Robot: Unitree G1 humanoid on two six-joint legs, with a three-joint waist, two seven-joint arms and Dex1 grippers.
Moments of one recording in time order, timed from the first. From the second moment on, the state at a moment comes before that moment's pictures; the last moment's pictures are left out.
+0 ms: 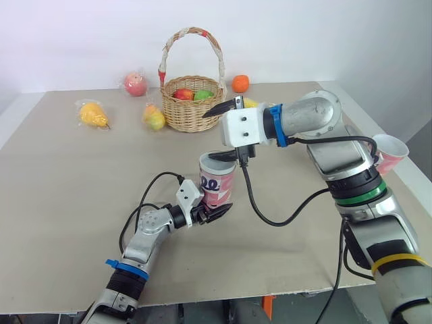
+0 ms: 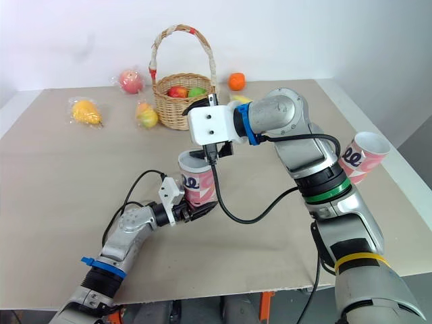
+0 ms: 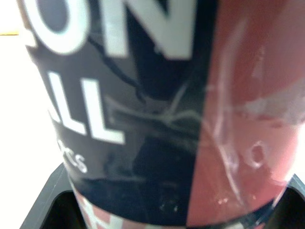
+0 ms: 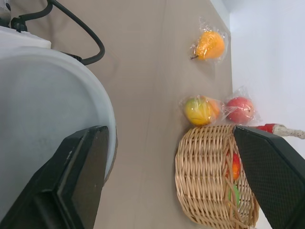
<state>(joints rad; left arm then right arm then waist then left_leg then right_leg) -0.32 0.14 -0.21 0.22 -0.20 -0.02 -0.81 -1.08 -0.57 0.36 0.05 -0.12 0.09 1.19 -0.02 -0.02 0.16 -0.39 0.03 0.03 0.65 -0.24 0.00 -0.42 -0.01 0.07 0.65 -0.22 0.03</state>
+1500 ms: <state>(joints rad) -0.32 0.14 -0.21 0.22 -0.18 -0.04 -0.81 -1.26 -0.67 0.56 0.19 0.20 0.12 1.56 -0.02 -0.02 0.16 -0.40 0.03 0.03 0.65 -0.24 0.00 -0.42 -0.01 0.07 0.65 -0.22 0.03</state>
